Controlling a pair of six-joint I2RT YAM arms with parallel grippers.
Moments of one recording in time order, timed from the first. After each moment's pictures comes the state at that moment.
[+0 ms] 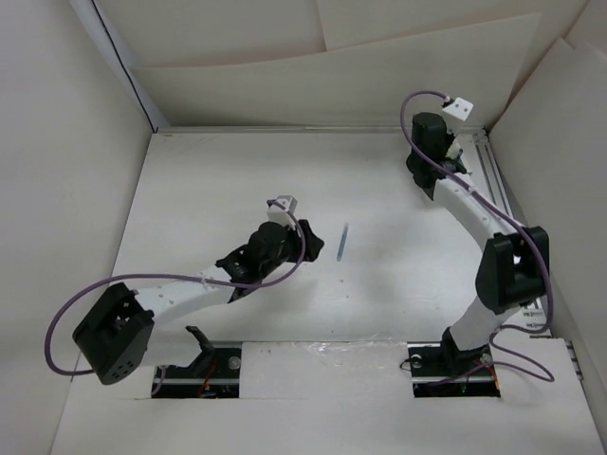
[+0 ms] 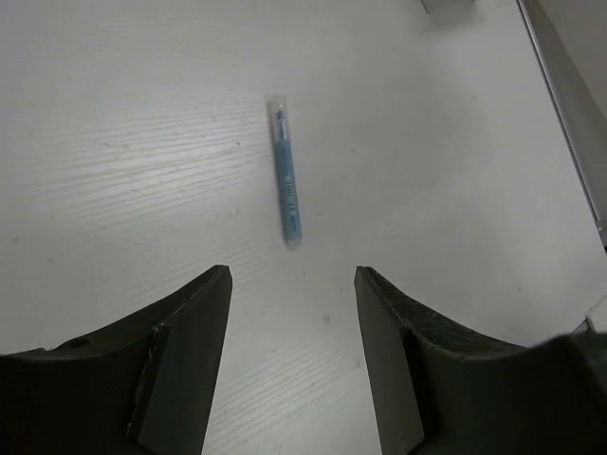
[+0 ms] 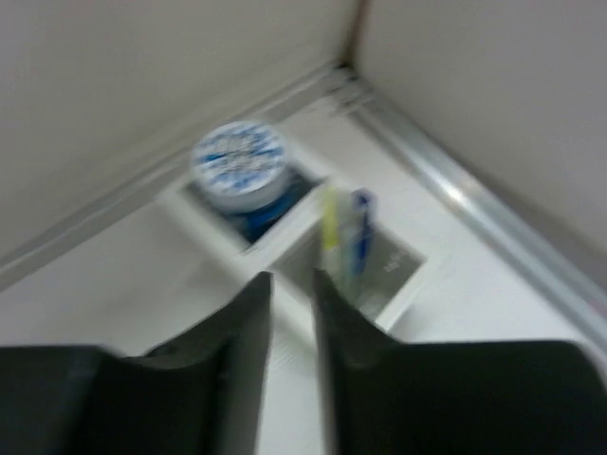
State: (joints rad) left arm -0.85 1.27 0.61 0.25 -0.14 -0.62; right arm 0.21 1.73 1.40 -0.01 0.88 0.30
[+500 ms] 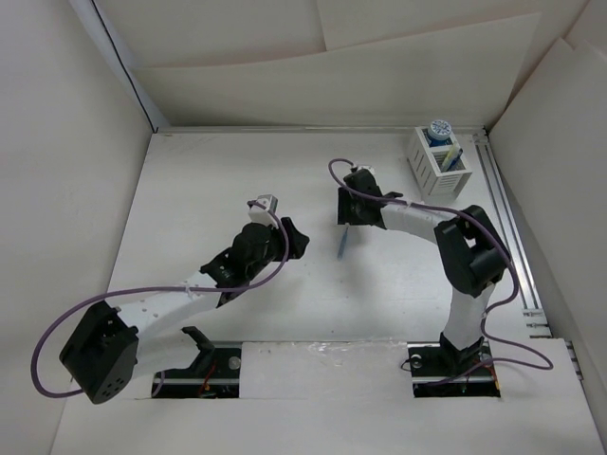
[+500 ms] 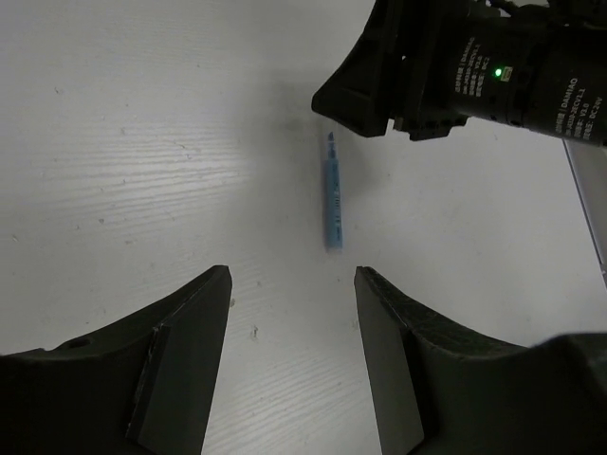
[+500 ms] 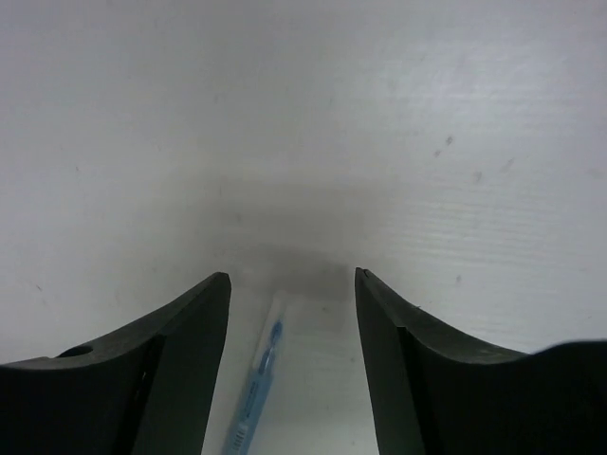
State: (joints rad) left arm -0.75 1.11 0.53 0.20 -0.16 -0.66; right arm 0.52 1.87 1.22 -0.18 0.24 0.44
